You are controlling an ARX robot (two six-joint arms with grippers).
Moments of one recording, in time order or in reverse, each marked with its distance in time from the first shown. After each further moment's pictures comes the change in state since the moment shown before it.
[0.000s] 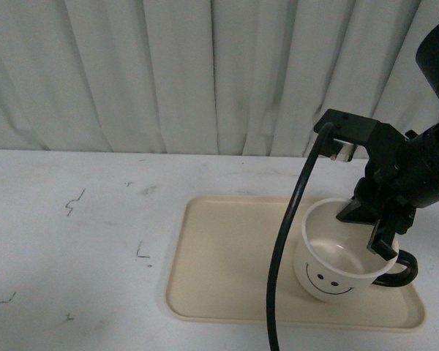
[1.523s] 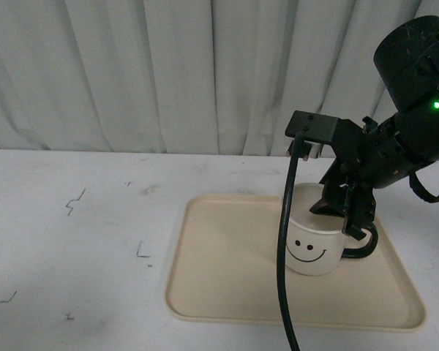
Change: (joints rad) left arm 0.000 0.000 0.000 0.000 0.000 0.000; right arm 0.023 0.168 0.202 0.002 0.000 -0.173
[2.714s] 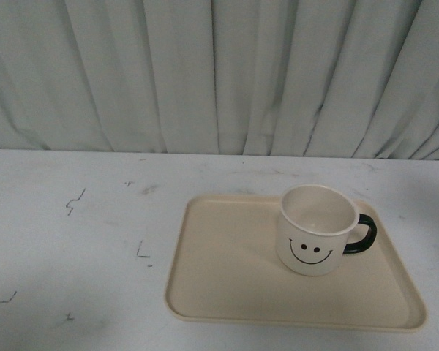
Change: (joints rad) left arm 0.000 0.000 0.000 0.000 -0.002 0.000; right arm -0.121 -0.753 -0.839 1.109 0.379 0.885
